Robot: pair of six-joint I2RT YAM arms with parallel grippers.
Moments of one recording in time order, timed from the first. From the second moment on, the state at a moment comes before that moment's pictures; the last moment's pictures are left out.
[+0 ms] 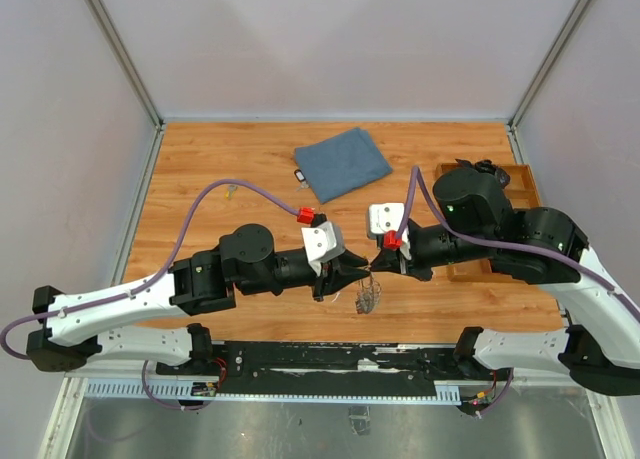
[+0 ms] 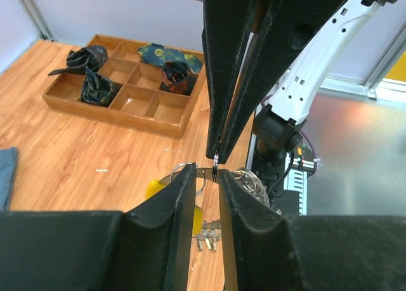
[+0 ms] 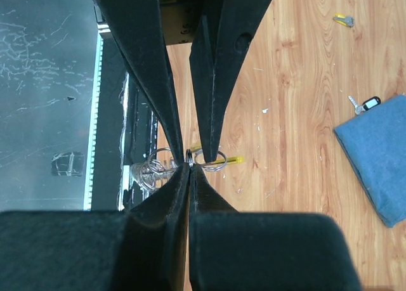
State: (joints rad) left arm -1.31 1.00 1.08 -0.14 0.01 -0.01; right arm 1.04 1.10 1.68 -1.19 -0.39 -0.43
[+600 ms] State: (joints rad) left arm -1.31 0.95 1.01 -0.07 0.05 -0.06; right arm 1.05 0.94 1.53 -0.97 -0.41 -0.43
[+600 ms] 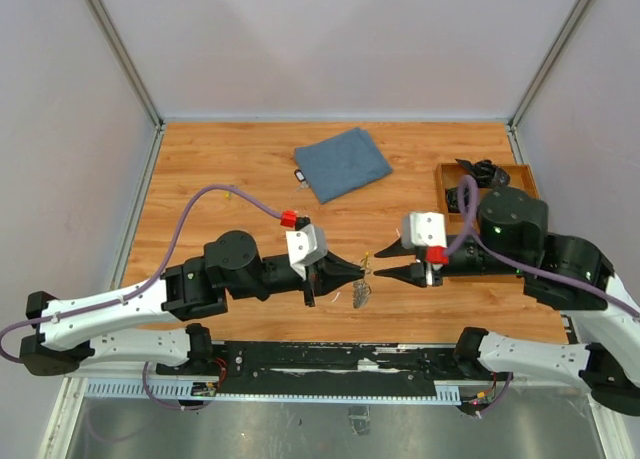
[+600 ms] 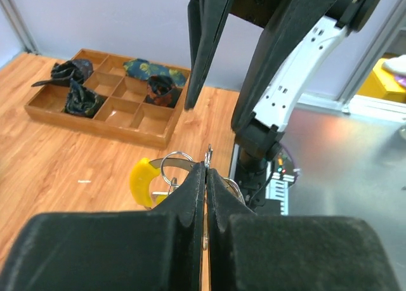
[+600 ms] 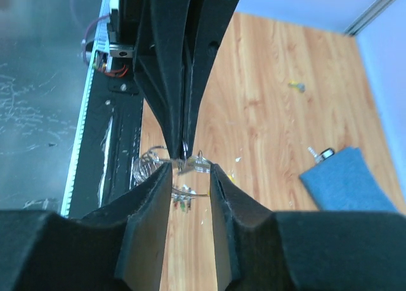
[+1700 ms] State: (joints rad) left arm -1.31 0.81 0.84 0.26 0.14 -0.17; right arm 1.06 0.70 1.09 -0.22 -0.52 -0.11
